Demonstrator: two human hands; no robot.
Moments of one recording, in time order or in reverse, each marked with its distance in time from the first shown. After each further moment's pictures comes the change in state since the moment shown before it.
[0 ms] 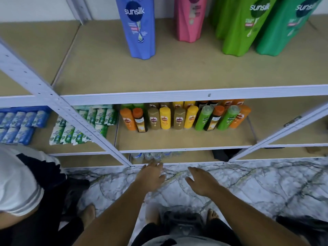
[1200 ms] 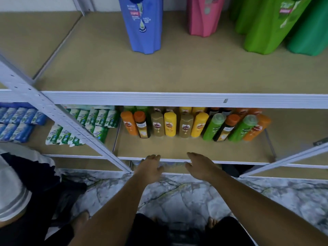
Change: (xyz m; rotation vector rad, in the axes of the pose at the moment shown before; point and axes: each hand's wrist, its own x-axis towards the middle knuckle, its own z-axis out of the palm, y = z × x) left_hand 0.086 -0.024 -0.017 -0.090 0.146 -0.101; right_hand 0.117 0.002 -0.064 -0.083 0.036 -0.085
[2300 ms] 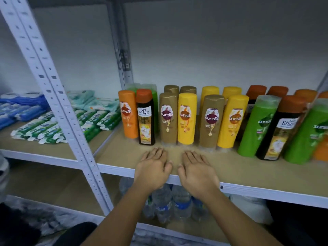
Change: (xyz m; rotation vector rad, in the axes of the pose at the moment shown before) left_hand 0.211 -0.105 0.169 0.309 0.799 0.042; right_hand 0.234 0.027 0.164 -0.340 0.837 -0.229
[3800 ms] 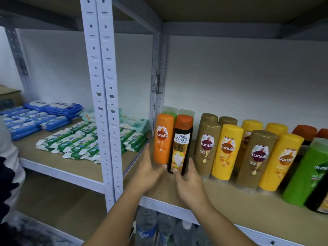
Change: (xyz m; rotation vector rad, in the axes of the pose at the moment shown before) left_hand 0.032 -0.131 -0.048 -0.987 0.199 -0.289; right_hand 0.089 -0.127 -0.007 1.025 0.210 0.135
